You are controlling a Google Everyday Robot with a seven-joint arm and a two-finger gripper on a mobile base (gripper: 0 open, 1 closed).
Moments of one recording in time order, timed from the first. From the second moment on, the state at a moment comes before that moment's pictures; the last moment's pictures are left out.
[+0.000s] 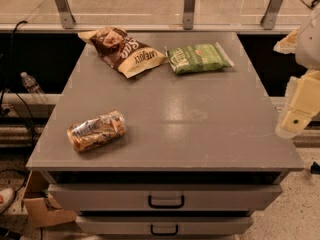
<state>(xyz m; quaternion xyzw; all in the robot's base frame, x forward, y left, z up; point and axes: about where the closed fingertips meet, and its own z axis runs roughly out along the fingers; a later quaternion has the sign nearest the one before) 0.438 -0.216 0.977 -0.60 0.78 -0.04 0.16</state>
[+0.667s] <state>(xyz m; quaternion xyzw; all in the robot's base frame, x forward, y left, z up) 0.448 -0.199 0.980 -0.62 0.77 -0.03 0.17</state>
